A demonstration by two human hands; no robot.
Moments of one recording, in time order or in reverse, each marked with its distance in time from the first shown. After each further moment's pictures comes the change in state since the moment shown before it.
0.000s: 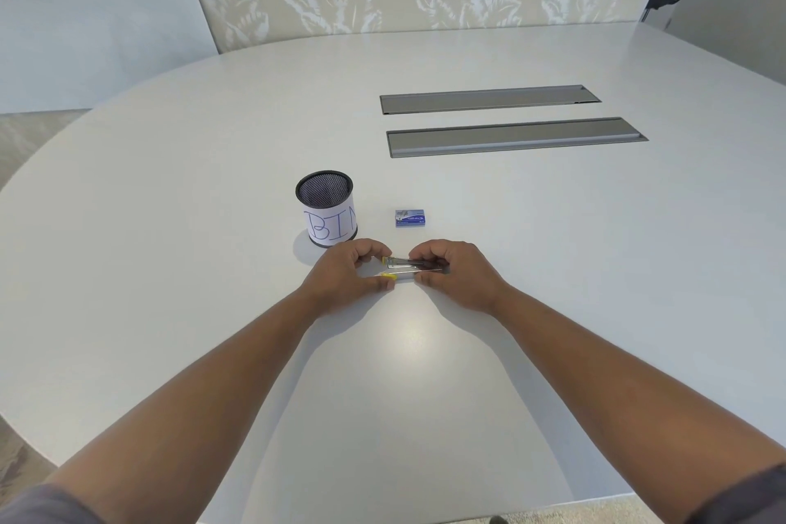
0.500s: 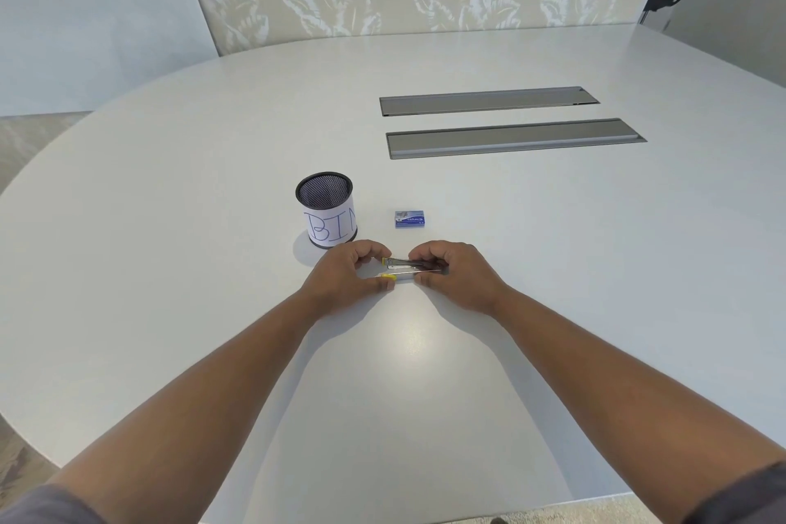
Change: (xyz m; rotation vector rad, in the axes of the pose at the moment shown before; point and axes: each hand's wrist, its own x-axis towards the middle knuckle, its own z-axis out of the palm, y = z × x) left_hand -0.001 0.000 0.002 0.002 0.020 0.005; right_hand -0.002 0.000 0.001 0.013 0.005 0.006
